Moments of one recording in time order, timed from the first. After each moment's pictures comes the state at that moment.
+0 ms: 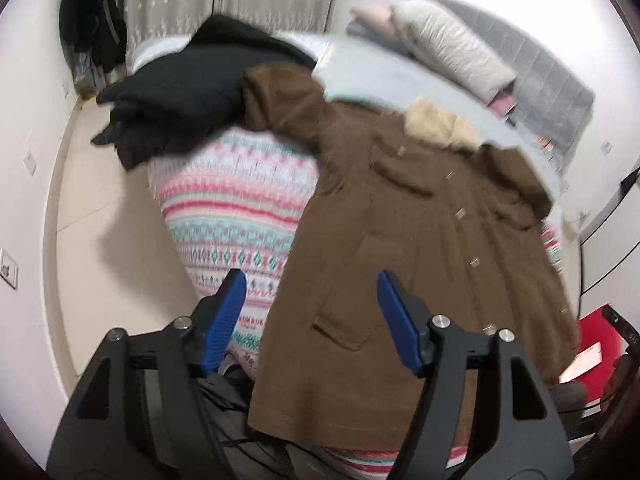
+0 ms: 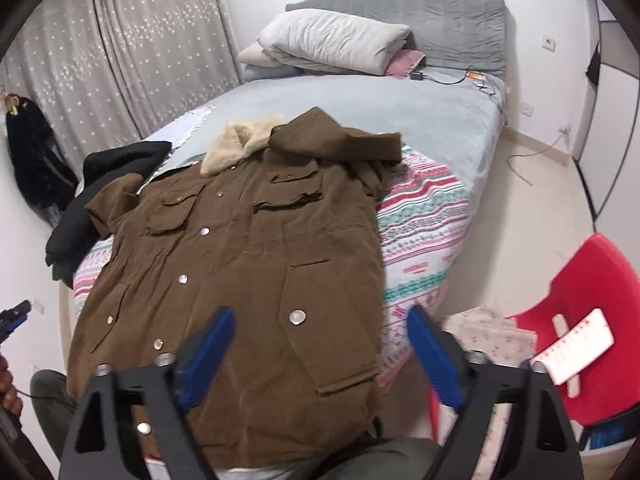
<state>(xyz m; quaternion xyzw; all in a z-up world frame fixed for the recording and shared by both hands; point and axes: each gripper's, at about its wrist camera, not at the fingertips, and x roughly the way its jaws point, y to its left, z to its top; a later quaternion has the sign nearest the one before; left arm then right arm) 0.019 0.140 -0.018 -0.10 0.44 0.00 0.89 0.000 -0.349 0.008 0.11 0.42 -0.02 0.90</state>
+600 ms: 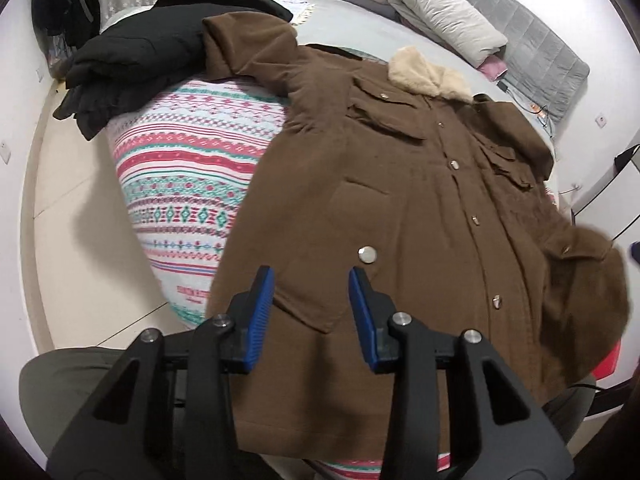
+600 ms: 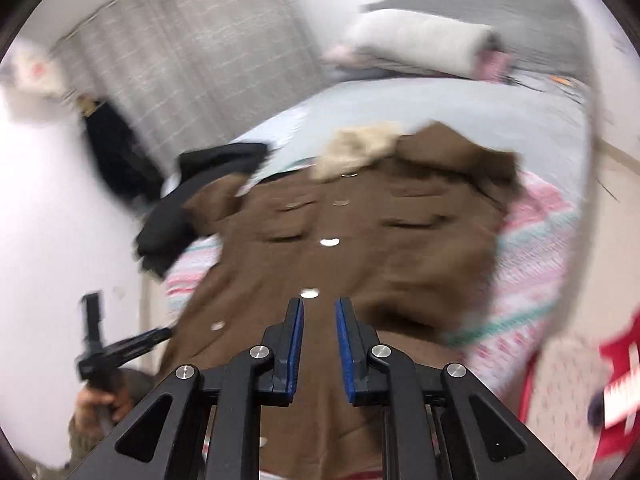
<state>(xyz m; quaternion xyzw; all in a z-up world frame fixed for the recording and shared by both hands) 0.027 0.104 -0.060 -0.09 0.47 -0.04 0.88 0.026 -0.269 0.055 0.14 0.40 0.17 0.89</state>
